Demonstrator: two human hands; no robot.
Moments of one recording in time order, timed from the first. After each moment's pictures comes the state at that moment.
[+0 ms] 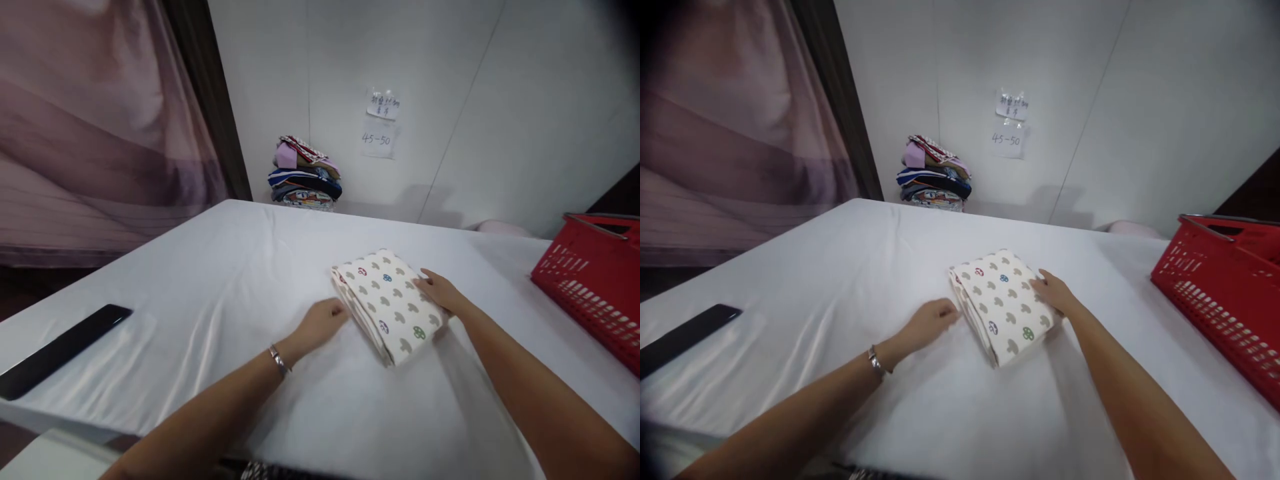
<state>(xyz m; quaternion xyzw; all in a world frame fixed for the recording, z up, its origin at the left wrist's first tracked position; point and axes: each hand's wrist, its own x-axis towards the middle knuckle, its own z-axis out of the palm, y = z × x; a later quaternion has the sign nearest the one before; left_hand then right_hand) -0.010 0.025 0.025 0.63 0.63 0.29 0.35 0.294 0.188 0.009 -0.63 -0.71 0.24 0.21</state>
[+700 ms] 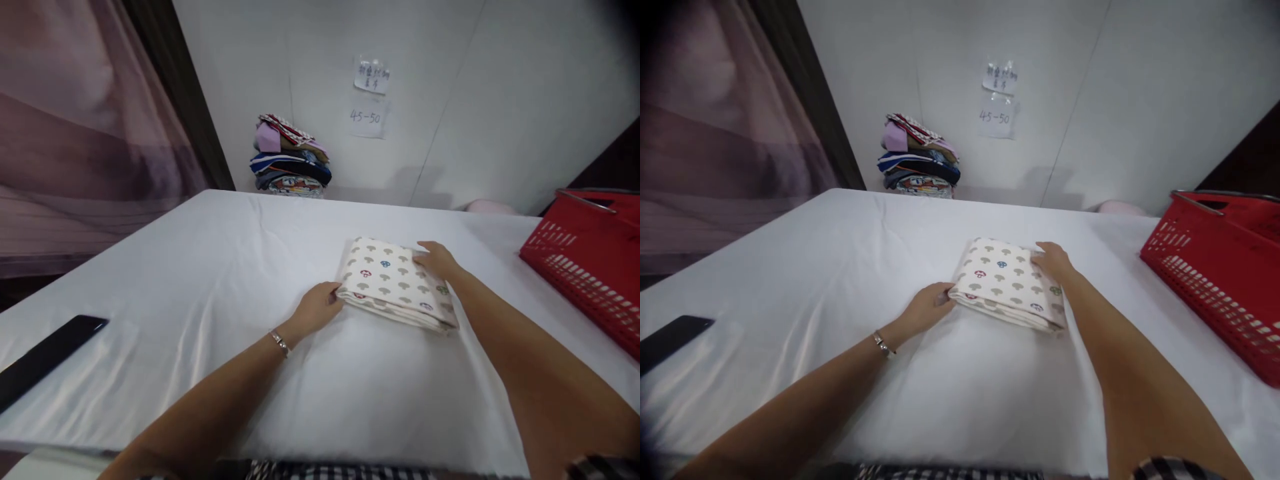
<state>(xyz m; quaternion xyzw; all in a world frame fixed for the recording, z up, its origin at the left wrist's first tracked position) -0.030 0.049 0.007 0.70 0.61 0.29 0.25 0.292 0.221 0.027 -0.63 -0.73 0.12 0.23</state>
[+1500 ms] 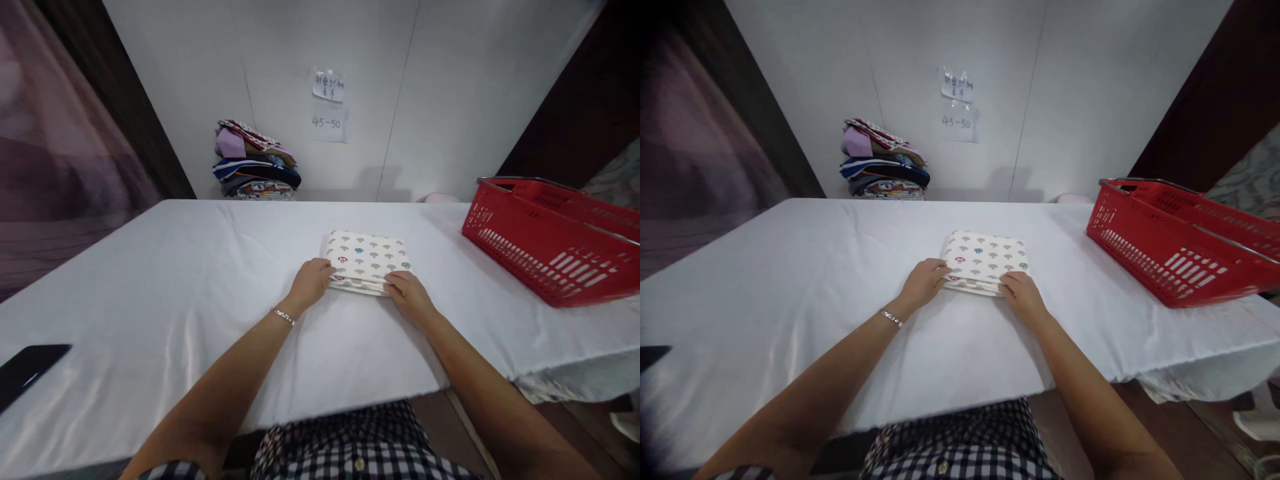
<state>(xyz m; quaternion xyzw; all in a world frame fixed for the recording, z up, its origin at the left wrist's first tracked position) -0.021 0.071 0.008 0.86 0.46 0.24 -0.03 0.271 0.047 -0.002 -0.48 -0.82 0.00 0.32</state>
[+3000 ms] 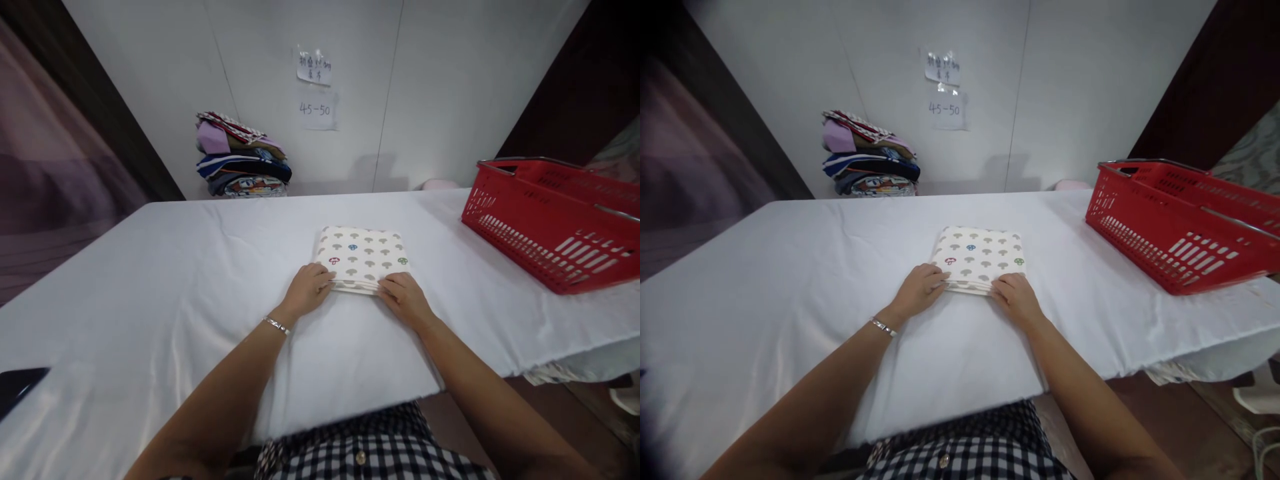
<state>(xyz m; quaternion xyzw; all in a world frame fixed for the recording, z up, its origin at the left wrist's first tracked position) -0.016 0.071 0.003 0.88 0.38 0.28 -0.01 0.268 0.037 -0.010 -0.42 -0.84 -0.05 0.33</state>
